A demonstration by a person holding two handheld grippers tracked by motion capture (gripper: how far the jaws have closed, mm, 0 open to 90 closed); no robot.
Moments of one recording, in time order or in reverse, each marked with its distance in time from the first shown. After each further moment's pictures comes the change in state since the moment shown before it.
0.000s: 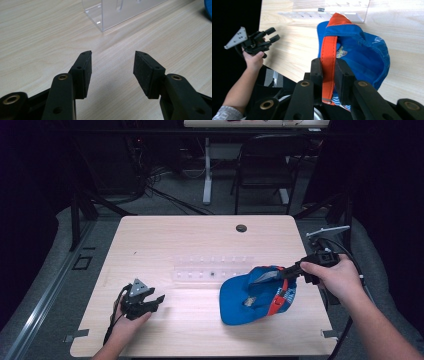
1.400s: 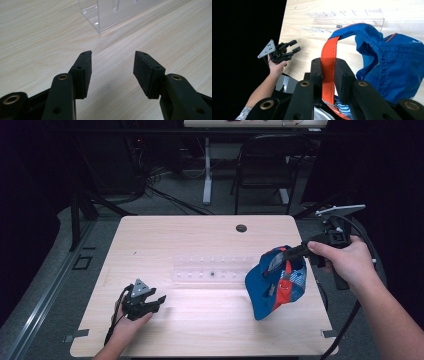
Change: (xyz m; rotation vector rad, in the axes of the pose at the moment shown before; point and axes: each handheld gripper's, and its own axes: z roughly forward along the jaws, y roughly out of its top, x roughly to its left) left arm -0.004 0.001 0.001 -0.002 -0.002 0.013; right arm 0.036 0.014 -0.043 -0.089 0.078 -0.015
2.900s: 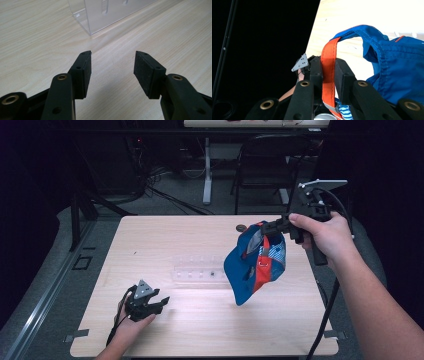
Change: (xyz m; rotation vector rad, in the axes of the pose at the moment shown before) left arm -0.008 0.002 0.001 -0.003 -0.026 0.019; right arm 0.054 0.039 0.008 -0.036 0.164 -0.041
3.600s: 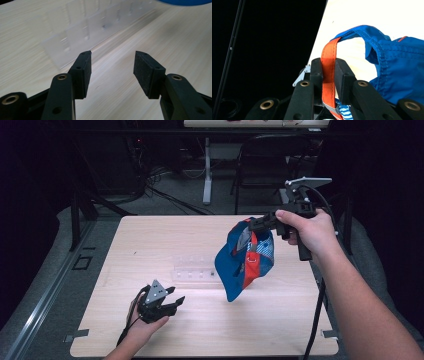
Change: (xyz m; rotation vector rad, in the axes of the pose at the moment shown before) left arm -0.051 0.034 -0.005 -0.121 -0.084 0.095; right arm 0.006 0.011 0.023 0.001 0.046 -0.012
